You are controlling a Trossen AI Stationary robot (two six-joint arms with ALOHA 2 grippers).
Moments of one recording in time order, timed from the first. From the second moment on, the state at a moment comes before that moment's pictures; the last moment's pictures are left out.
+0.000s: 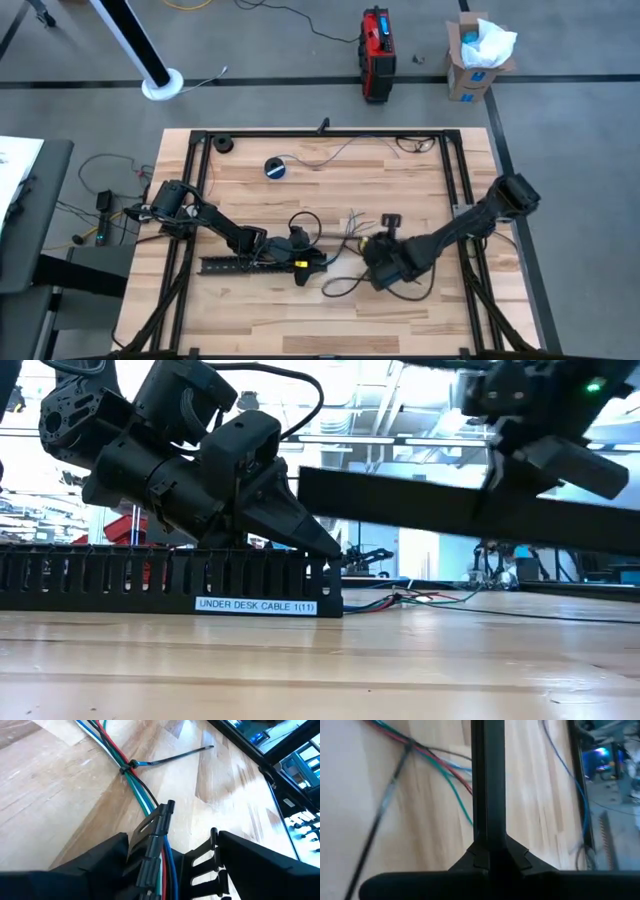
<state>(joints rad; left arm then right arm) -0.29 1.93 0.64 0.78 -0.19 -0.75 0.52 1.69 1.09 -0.95 0.77 0.54</state>
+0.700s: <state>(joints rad) -0.27 1.93 0.64 0.78 -0.18 -0.75 0.65 2.26 1.34 -1.41 0.90 0.97</state>
